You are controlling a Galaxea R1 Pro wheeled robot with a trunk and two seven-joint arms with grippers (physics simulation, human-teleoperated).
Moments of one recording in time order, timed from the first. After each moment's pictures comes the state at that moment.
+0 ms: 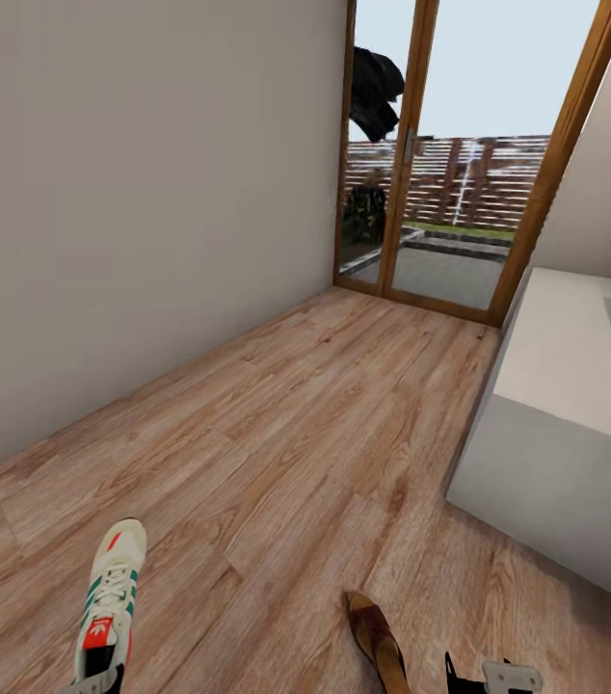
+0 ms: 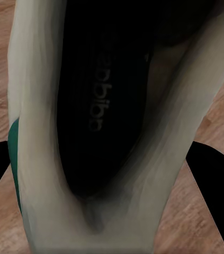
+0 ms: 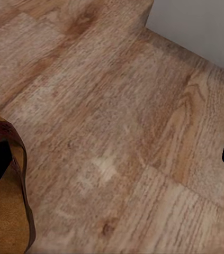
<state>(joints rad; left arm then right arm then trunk) -0.19 0.11 0.50 -0.36 0.03 -0.54 -0.32 -0.08 -0.04 -0.08 -0.67 0.06 -0.36 -0.13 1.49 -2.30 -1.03</state>
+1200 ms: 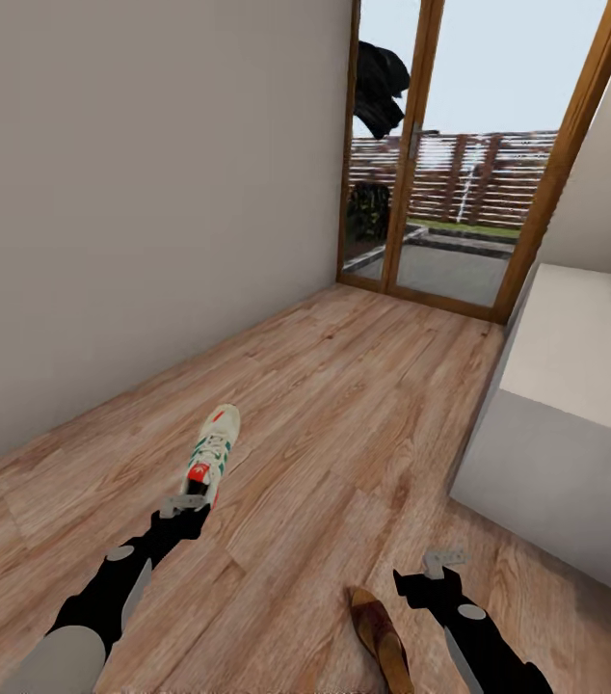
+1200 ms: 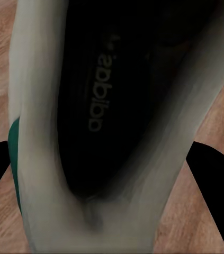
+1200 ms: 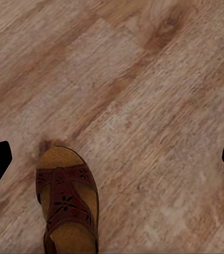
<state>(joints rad) -0.60 0.04 0.26 -0.57 -0.15 -0.03 -0.34 -0.38 -0.02 0.01 -0.71 0.05 0.13 0.04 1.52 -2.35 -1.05</state>
